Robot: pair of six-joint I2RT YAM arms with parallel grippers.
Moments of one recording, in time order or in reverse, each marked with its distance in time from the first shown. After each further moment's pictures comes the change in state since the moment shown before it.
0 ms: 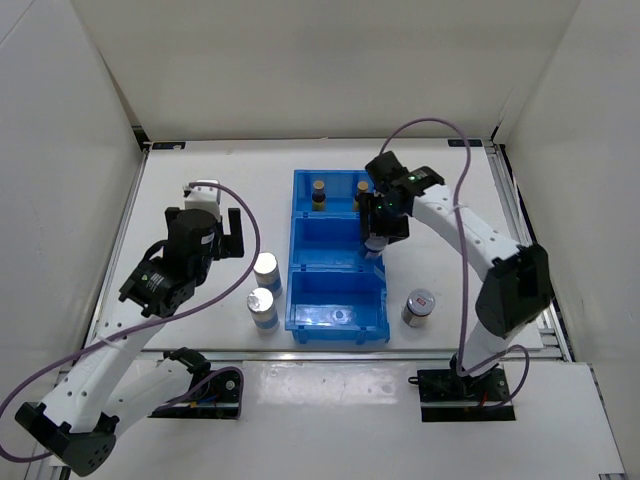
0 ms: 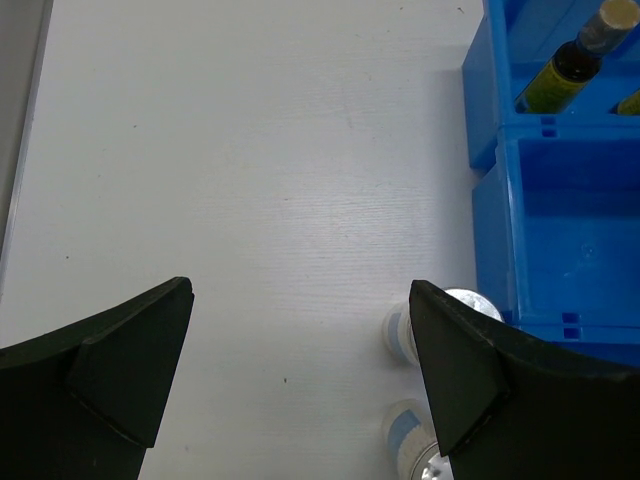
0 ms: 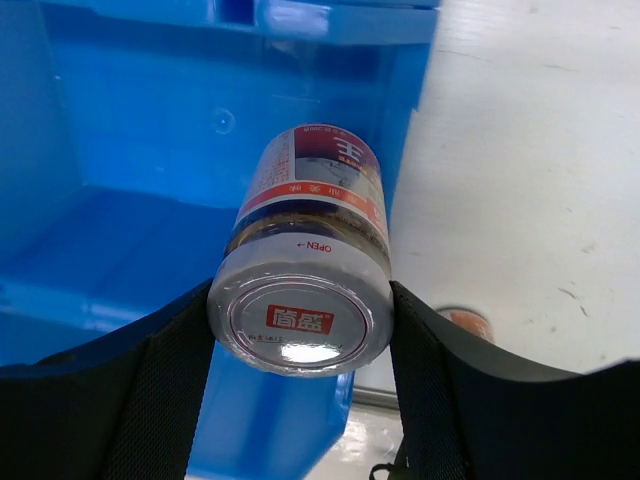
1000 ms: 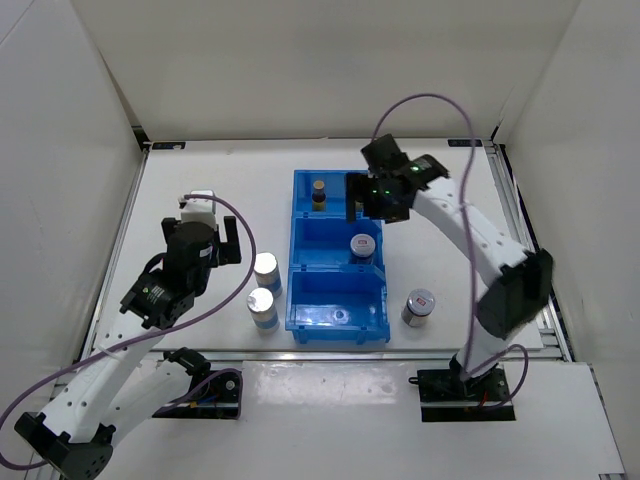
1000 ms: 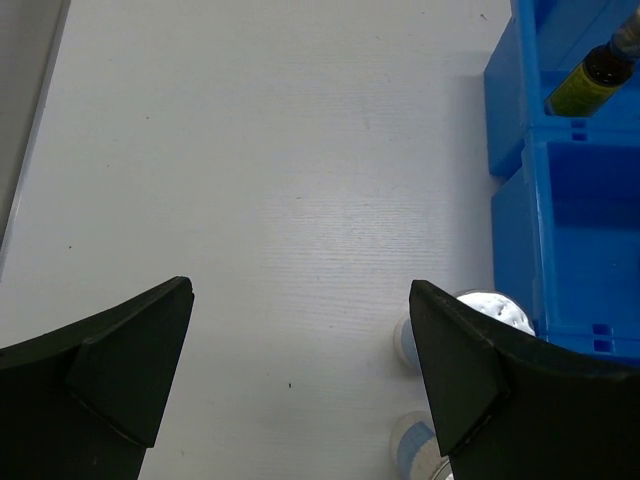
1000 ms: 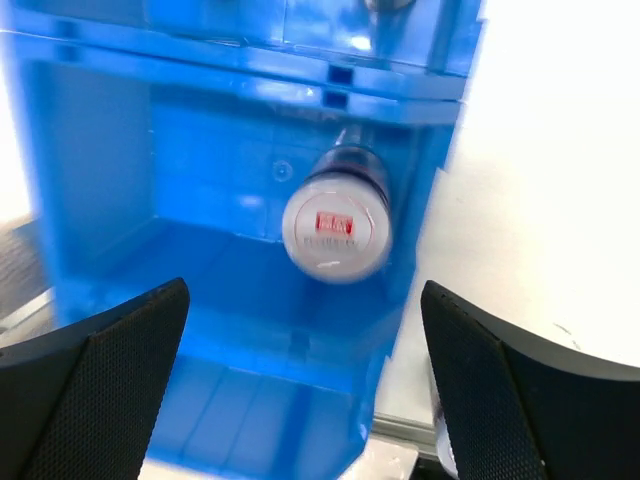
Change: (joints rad) left arm 0.000 -0.084 -0.125 0.066 -0.040 -0.014; right arm 0.042 0.090 0.179 -0.003 0.037 -0.003
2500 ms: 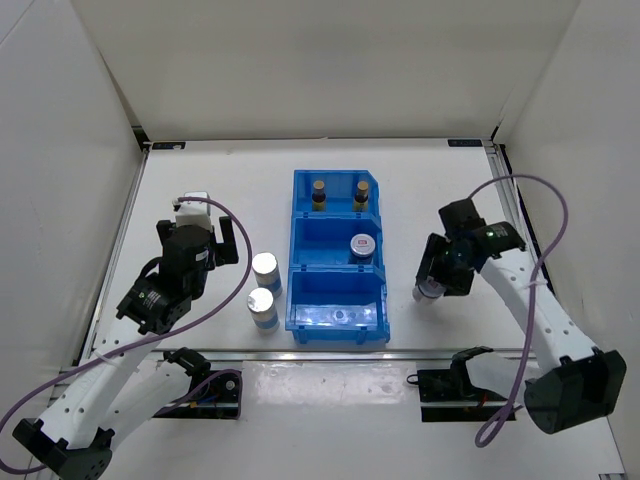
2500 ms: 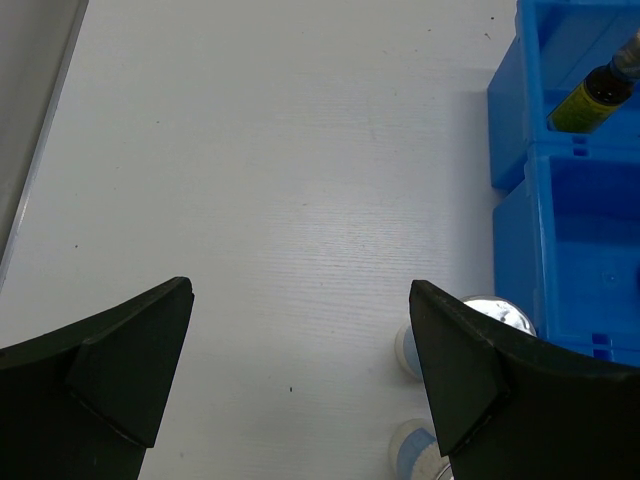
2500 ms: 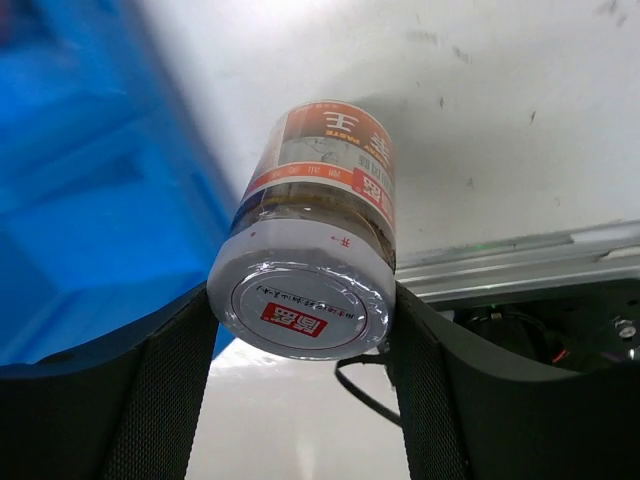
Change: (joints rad) left arm 0.000 -0.033 -0.011 0.006 -0.029 -0.010; right arm -0.278 -0.616 -0.724 -0.125 -0.058 0.168
